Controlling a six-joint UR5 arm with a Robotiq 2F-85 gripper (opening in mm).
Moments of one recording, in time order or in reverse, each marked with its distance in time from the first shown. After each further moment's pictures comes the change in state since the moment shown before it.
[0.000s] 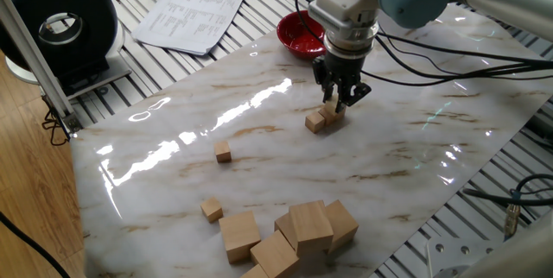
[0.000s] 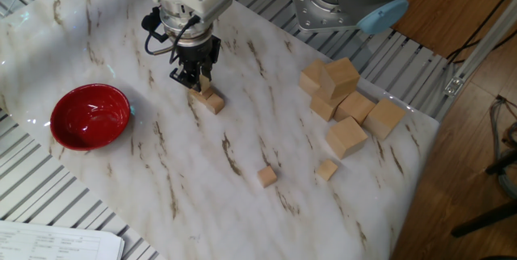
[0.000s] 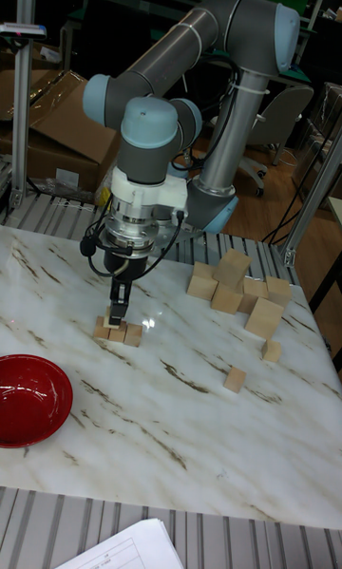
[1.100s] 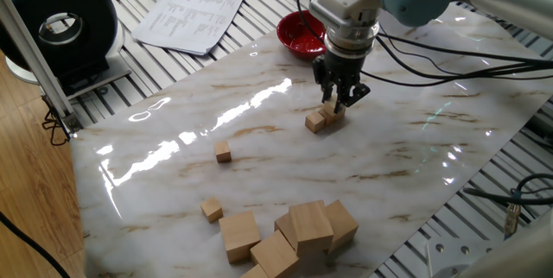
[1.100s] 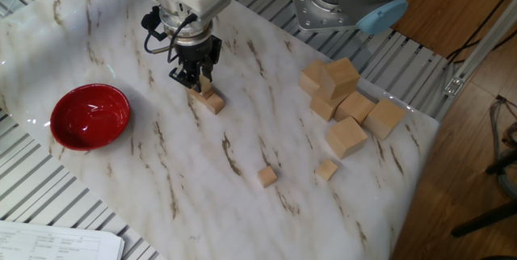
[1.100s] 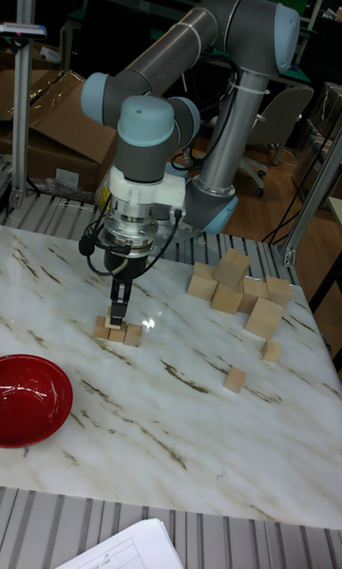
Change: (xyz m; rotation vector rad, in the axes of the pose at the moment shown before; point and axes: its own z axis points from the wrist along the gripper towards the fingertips) arm -0.002 -0.002 -0.001 0.007 -0.017 0.029
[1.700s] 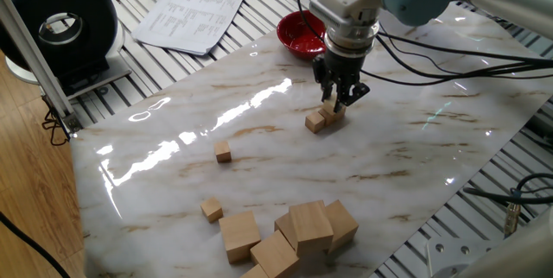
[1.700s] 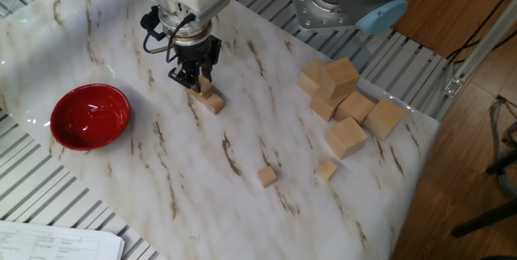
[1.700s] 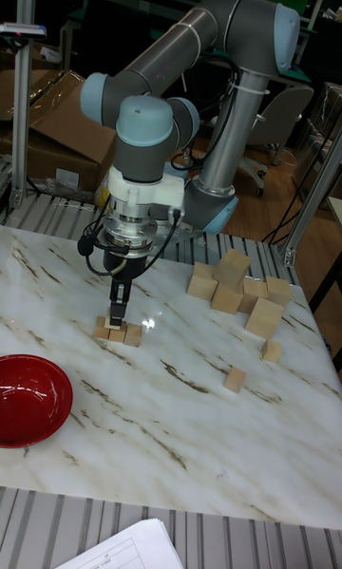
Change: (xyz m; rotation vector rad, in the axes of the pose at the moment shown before) arm 0.003 -0.005 0.001 0.018 0.008 0.019
